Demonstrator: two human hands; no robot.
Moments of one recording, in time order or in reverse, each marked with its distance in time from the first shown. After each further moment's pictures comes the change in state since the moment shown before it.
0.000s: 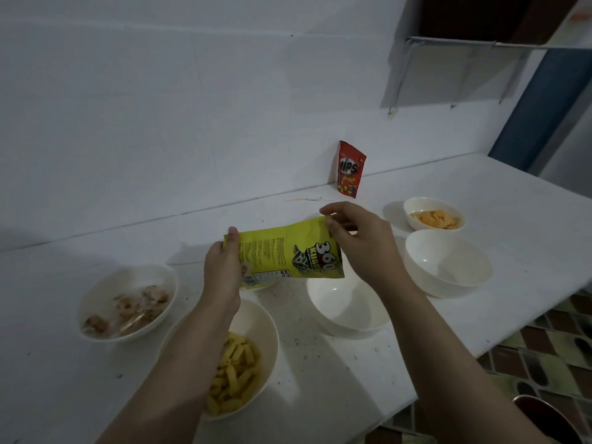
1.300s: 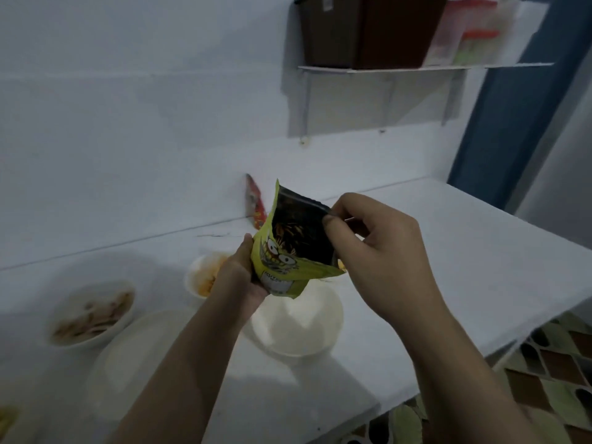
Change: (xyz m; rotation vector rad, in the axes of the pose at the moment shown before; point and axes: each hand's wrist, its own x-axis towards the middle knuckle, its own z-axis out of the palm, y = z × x) left_hand -0.066 0.005 0.343 -0.453 -0.246 -0.356; right_hand 0.045 0.109 -0.294 0.148 0.060 -0.177
